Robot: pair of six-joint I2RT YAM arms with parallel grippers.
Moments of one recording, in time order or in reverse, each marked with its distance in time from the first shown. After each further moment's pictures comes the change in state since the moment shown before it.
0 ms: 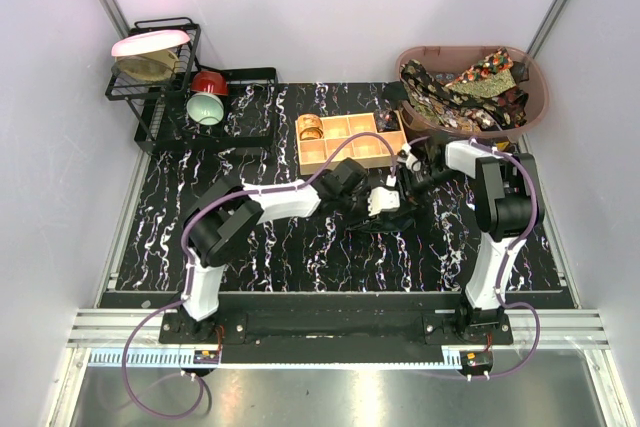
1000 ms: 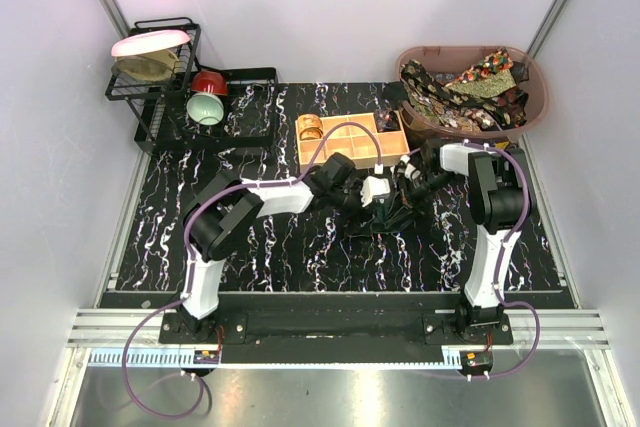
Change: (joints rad) left arm 0.066 0.024 -0.027 0.107 0.177 -0.151; right arm 0.011 0.077 -0.018 0.008 0.086 0.066
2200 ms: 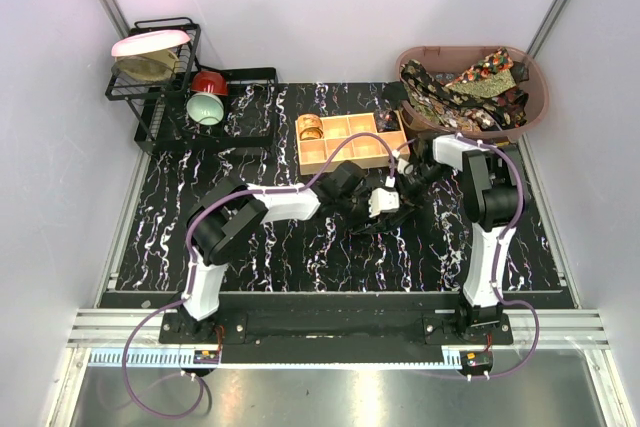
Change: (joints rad) left arm -0.064 0.004 -0.006 0.018 -0.110 0.125; right arm 0.044 0.047 0.127 -0.147 0.045 -0.134
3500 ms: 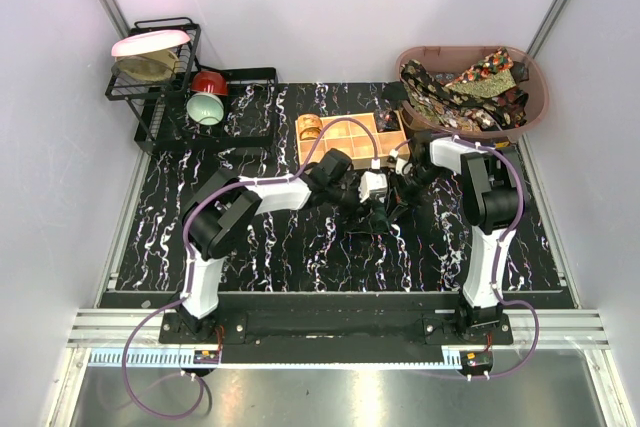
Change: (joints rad) left arm 0.090 -0.002 0.013 -0.013 0.179 -0.143; right arm 0.027 -0.035 -0.036 0.103 0.083 0.061
